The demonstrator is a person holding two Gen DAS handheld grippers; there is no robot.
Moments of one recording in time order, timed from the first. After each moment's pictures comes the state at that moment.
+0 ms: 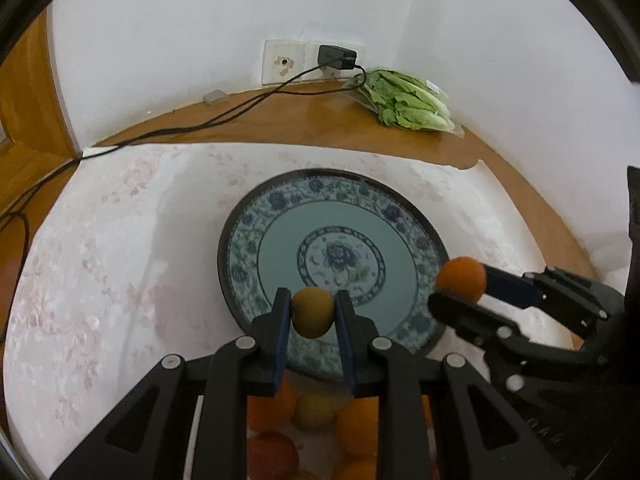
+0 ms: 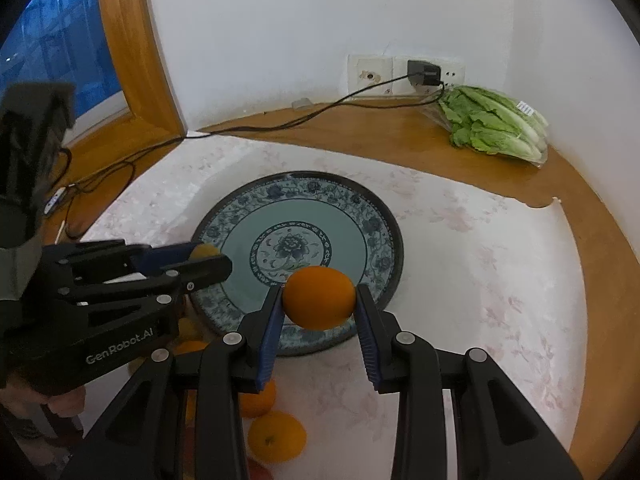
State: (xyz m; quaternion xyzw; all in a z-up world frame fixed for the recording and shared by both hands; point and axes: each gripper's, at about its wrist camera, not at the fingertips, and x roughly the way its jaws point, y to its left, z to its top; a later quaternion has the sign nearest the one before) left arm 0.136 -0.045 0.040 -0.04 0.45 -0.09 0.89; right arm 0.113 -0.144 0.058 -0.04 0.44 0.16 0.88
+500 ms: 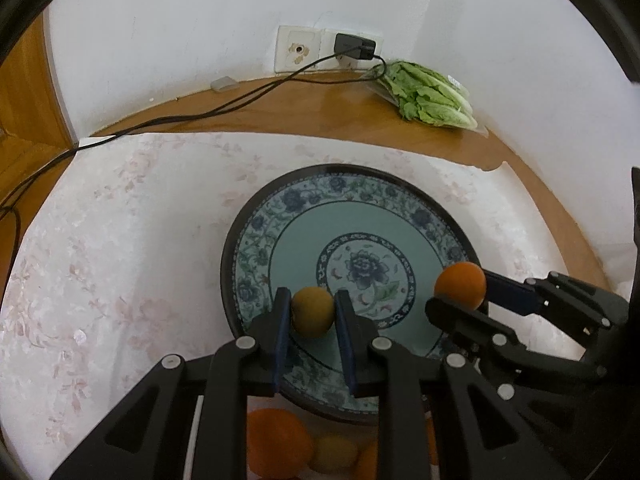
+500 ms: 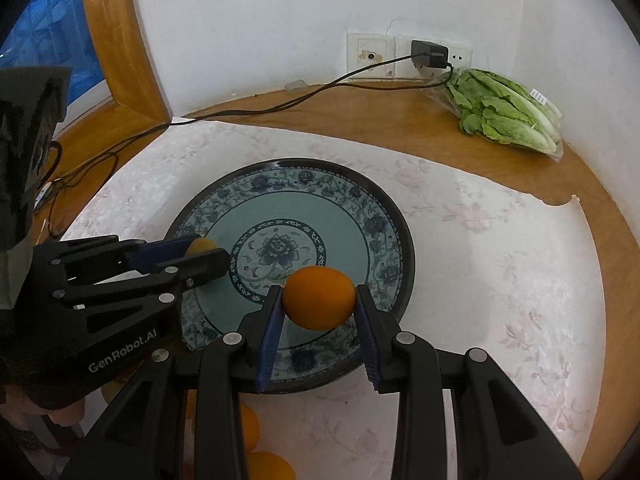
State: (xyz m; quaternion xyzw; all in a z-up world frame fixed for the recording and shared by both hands) left arm 0.161 -0.042 0.022 -0.05 0.46 -0.08 0.88; right arm 0.138 -0.137 0.039 -0.05 0.46 0.15 0.87
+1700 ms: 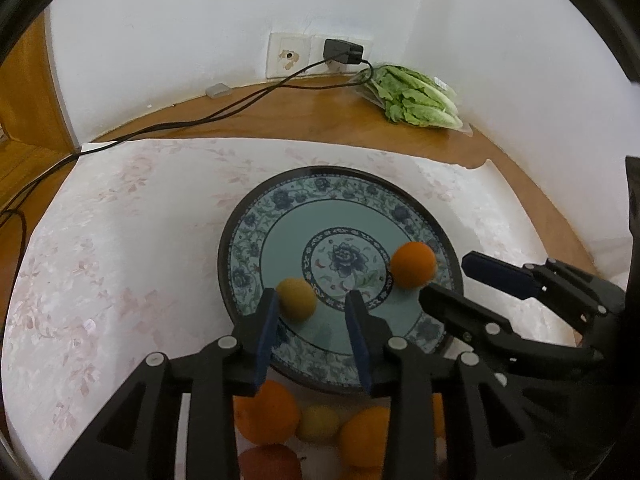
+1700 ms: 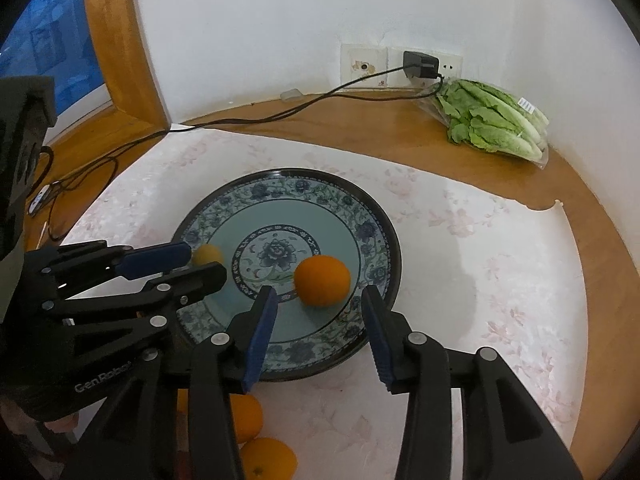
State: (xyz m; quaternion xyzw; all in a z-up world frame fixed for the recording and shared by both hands) left arm 0.143 -0.045 0.038 -0.05 0.46 -0.09 0.88; right arm 0.128 -0.137 0.055 -0.05 0.45 0.14 0.88
